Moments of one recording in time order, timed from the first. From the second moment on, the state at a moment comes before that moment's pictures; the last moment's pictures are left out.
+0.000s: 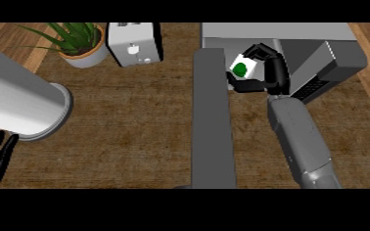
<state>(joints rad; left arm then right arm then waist) 0.37 0.05 0.35 -2.05 0.41 -0.49 -0.09 -0.67 -0.08 -0.16 -0.78 0.10 -0.15 -0.53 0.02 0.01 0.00</state>
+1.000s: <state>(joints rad) 0.22 0.08 0.31 -1.98 0.39 -0.49 -0.06 -1.06 -0.22 -0.28 -0.23 0.17 -0.33 -0.68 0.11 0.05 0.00</state>
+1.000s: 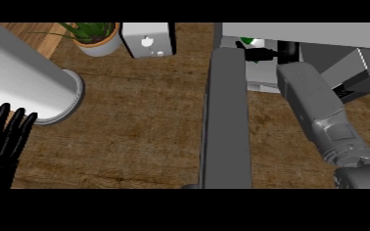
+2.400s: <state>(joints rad) 0.13 0.08 0.22 -1.99 0.25 -0.47 -0.05 -1.15 -0.24 -0.29 -0.09 0.22 -0.62 -0.59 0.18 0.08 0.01</state>
